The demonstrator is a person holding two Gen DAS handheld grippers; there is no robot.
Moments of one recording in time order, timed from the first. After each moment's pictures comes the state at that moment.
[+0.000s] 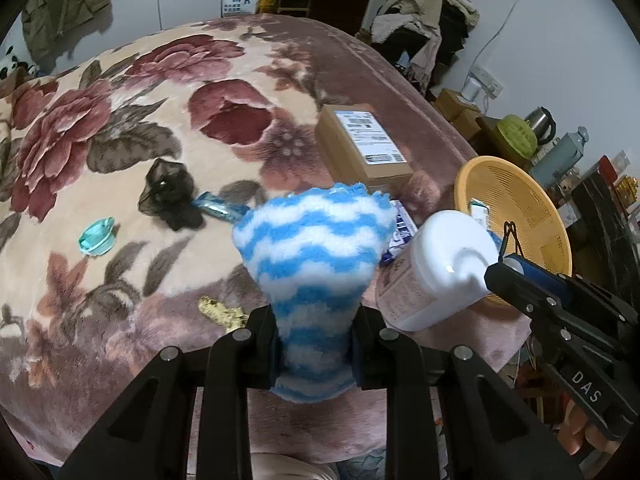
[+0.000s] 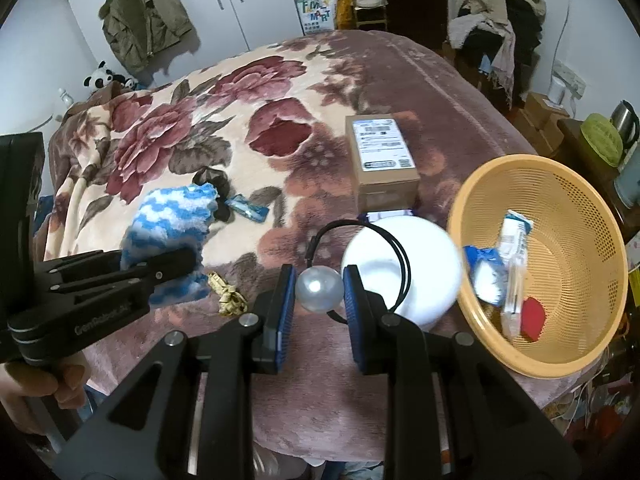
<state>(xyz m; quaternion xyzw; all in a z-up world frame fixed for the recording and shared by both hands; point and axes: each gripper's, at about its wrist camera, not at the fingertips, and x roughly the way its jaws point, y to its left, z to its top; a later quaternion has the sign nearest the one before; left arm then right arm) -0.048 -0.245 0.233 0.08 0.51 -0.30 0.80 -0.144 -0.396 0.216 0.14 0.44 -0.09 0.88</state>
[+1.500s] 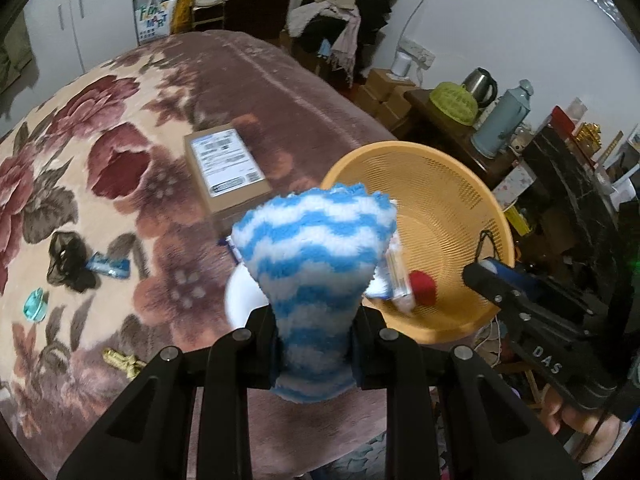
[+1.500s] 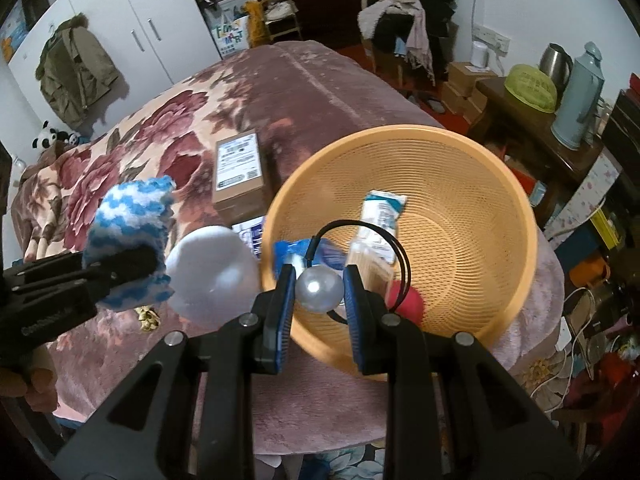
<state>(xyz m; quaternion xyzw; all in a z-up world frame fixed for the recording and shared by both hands) -0.110 -0.399 0.256 0.13 0.49 -0.40 0.76 -0.220 -0.530 0.210 0.21 0.42 -0.19 0.87</state>
